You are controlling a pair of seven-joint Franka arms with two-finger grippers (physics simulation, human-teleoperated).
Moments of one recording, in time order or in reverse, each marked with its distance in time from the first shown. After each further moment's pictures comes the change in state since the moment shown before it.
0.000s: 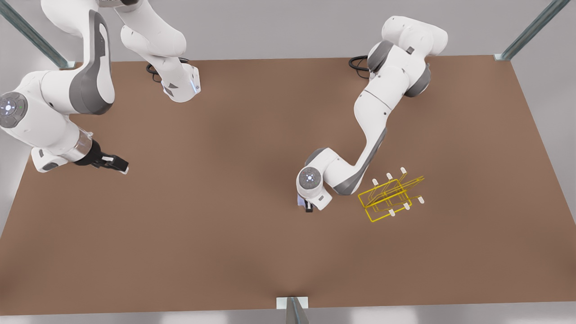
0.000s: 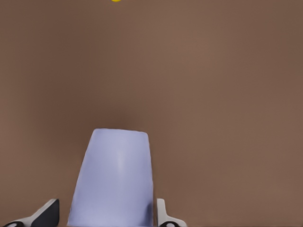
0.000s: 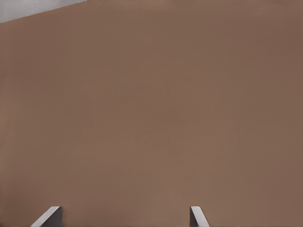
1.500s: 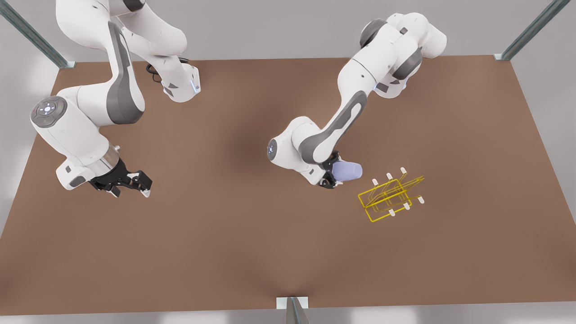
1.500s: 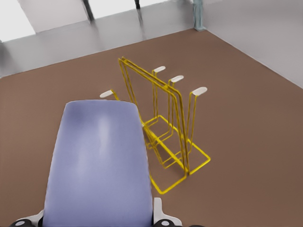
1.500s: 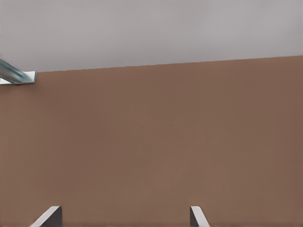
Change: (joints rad) left arm -0.192 -0.137 0.073 -0.018 0.522 -0.759 0.056; right arm 0.087 0.070 0.014 0.018 -0.027 0.273 -0.055
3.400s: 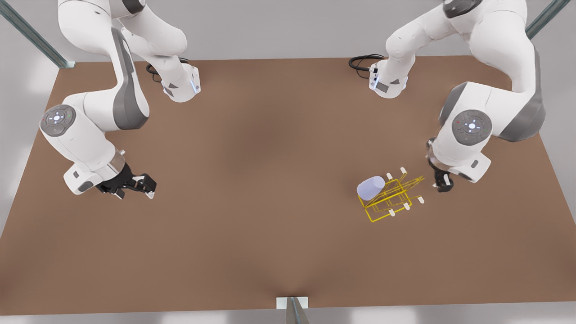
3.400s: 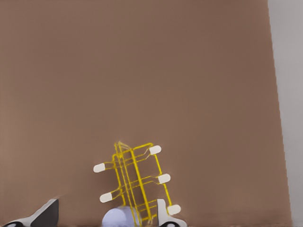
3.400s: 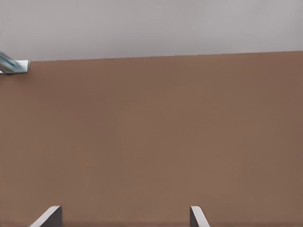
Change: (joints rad) left arm 1.028 -0.285 -0.670 0.053 -0.179 0.081 0.245; right arm 0.008 0.023 0.000 -0.011 -0.019 0.000 -0.005
